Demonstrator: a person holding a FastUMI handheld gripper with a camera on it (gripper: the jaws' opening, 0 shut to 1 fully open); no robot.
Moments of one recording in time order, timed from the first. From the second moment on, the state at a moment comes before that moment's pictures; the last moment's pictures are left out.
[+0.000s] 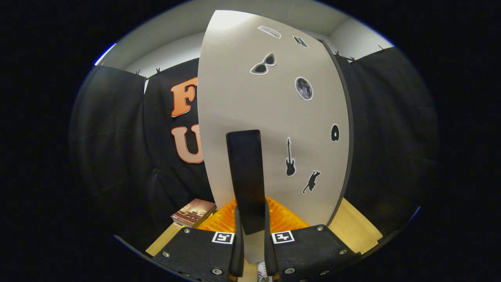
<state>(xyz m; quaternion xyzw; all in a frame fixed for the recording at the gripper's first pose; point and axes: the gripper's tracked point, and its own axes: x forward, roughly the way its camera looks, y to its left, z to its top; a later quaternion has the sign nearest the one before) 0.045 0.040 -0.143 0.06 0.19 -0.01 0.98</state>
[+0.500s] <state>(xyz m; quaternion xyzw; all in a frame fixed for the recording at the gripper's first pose) 0.011 -0.008 -0.135 0.06 0.18 -0.07 0.98</state>
